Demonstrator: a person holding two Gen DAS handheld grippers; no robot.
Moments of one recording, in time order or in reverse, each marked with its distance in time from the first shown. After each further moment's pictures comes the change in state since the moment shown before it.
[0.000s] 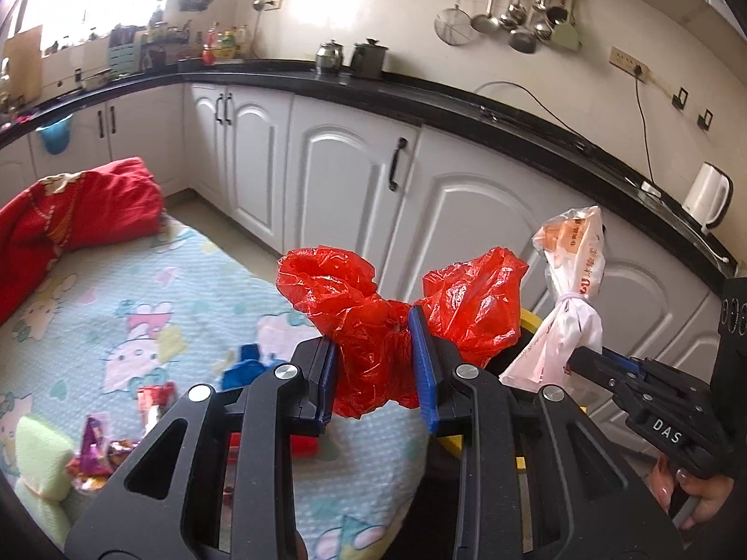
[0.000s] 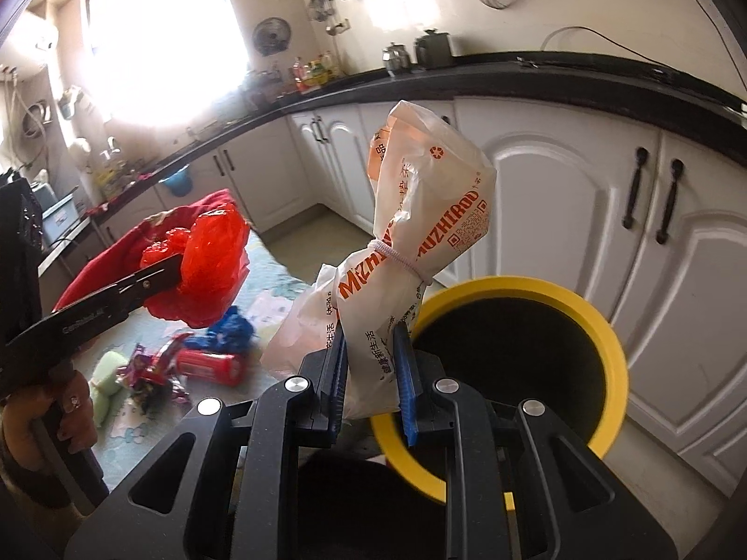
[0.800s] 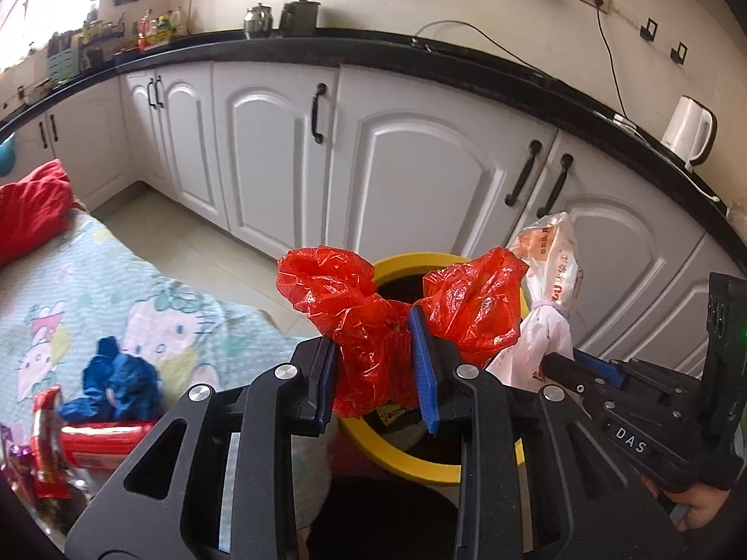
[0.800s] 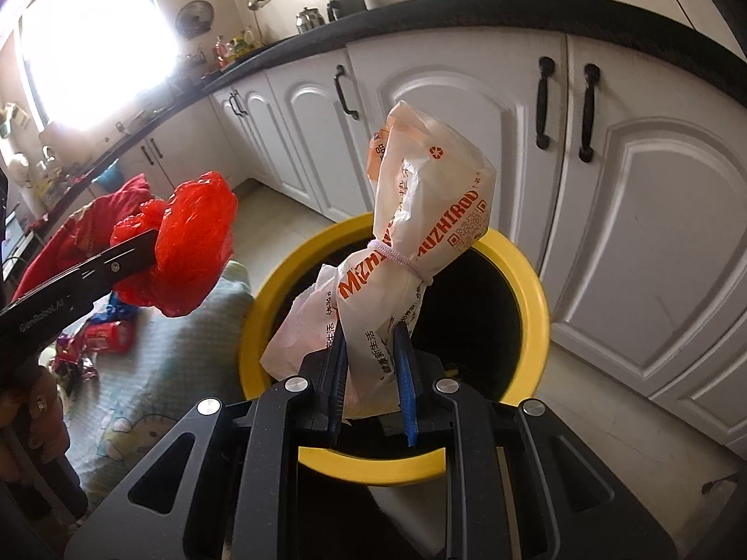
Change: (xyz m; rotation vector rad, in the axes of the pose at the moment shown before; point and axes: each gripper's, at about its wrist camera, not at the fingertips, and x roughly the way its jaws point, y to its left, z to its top) left arm 0.076 -0.085 -0.021 0.118 0.122 -0.081; right arm 0.019 -0.081 -0.040 0.108 0.107 -0.154
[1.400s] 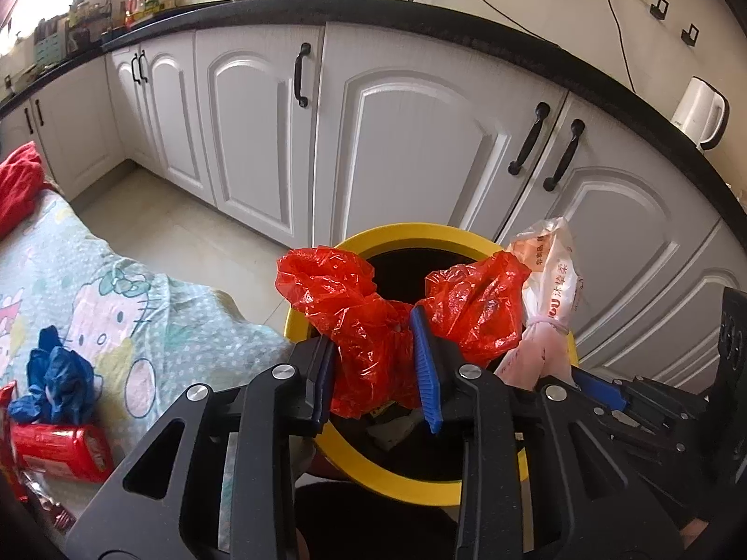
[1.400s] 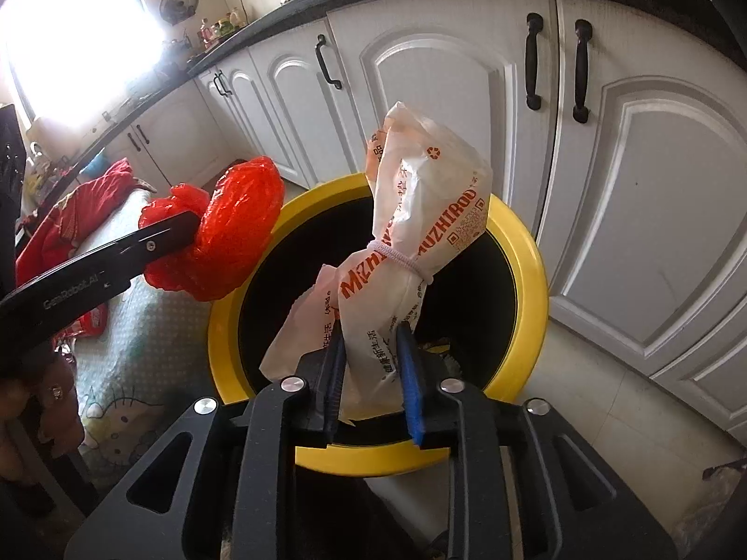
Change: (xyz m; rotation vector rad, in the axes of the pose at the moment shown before) left arm 0.049 -0.010 -0.006 -0.012 0.081 -0.002; right arm 0.022 -0.012 -0.010 0.029 0.064 -0.018
